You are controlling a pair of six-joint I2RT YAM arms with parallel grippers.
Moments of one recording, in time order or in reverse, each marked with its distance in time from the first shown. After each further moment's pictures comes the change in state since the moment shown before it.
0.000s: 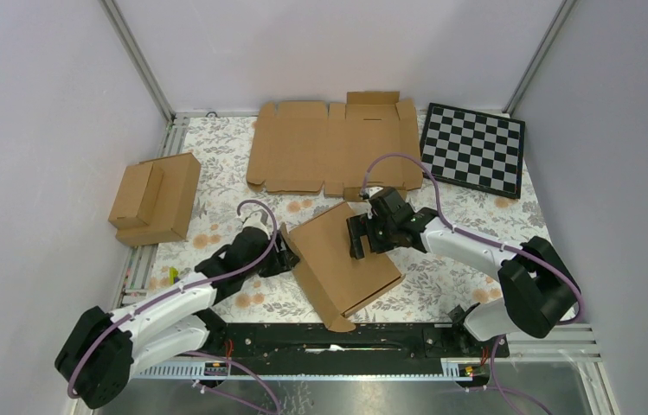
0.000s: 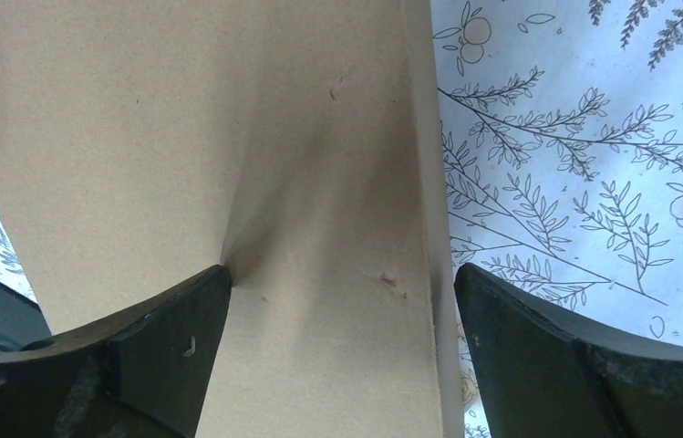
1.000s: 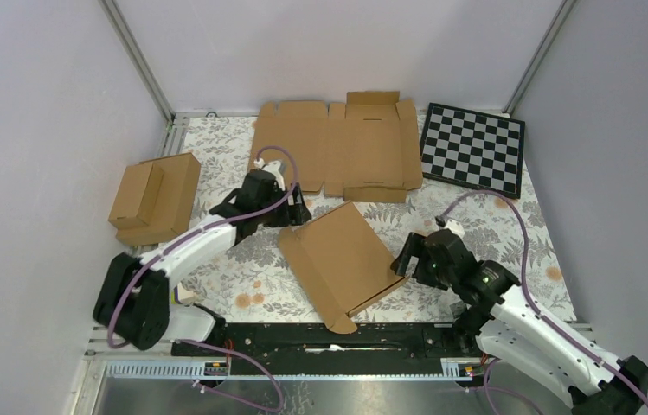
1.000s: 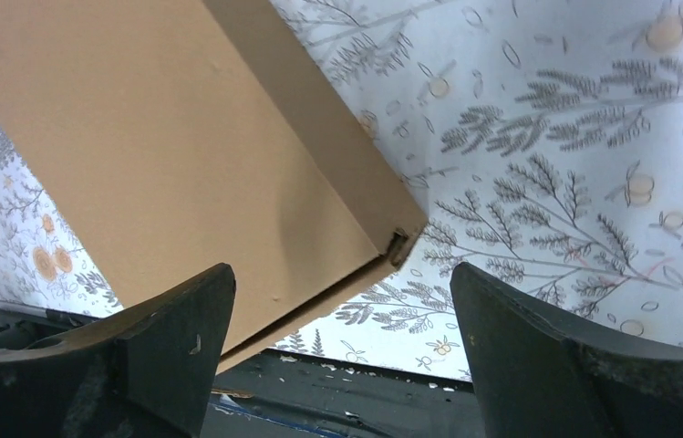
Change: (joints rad) left arm 0.172 0.329 0.462 -0.110 0.138 0.323; right arm 0.000 -0.737 -0.271 -0.340 0.234 0.500
